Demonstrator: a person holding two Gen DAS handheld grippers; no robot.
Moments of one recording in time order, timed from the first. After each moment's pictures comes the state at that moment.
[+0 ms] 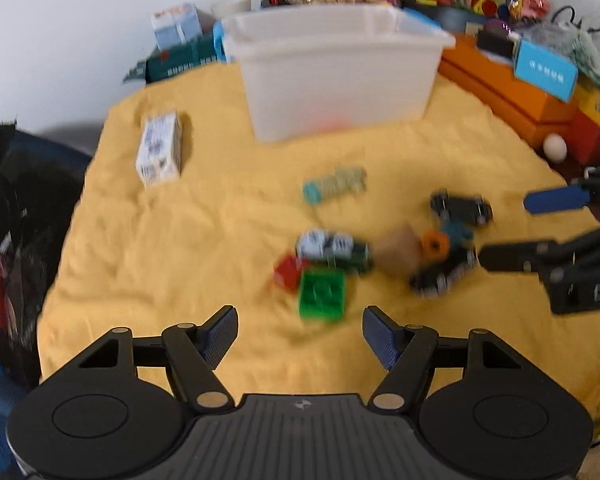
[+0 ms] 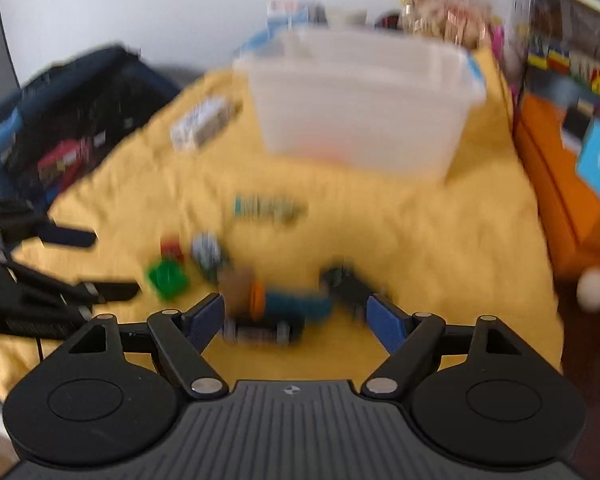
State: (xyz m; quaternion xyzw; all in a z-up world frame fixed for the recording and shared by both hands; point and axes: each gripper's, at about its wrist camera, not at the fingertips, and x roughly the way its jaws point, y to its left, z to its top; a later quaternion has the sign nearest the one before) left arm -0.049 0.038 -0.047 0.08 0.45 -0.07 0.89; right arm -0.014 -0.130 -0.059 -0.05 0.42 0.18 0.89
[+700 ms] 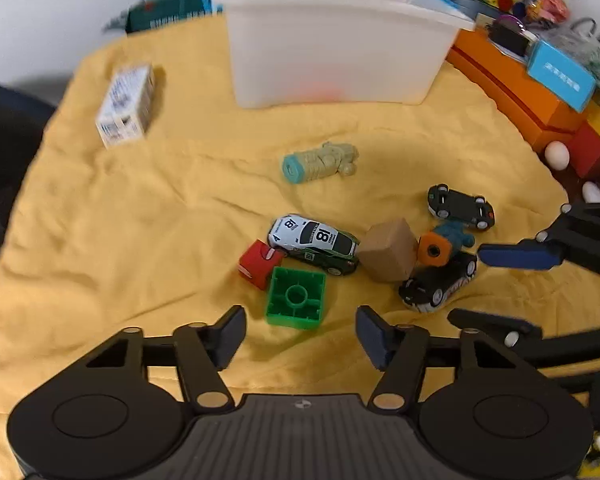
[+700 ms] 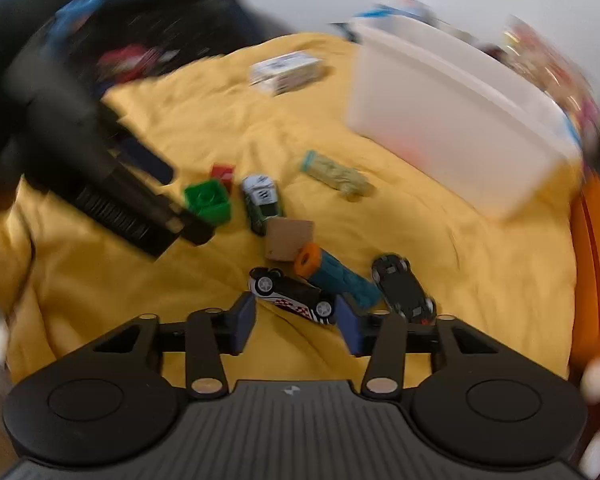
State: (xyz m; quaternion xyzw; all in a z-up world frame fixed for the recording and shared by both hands) left arm -0.010 0.036 -0.073 0.01 0.49 -0.10 0.86; right arm -0.025 -0.090 -0.083 -0.26 0.37 0.28 0.85
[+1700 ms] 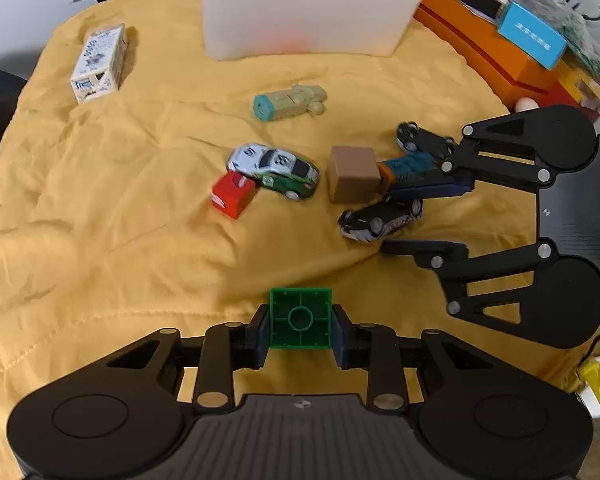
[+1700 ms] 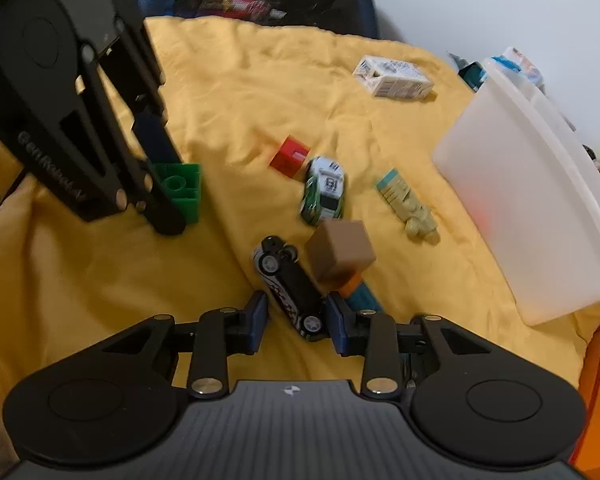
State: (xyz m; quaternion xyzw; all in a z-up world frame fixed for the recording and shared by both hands) left arm -0.038 0.038 -0.083 0.02 0.53 -0.14 0.84; right arm -0.019 -0.068 -0.104 -0.36 0.33 0.37 0.79
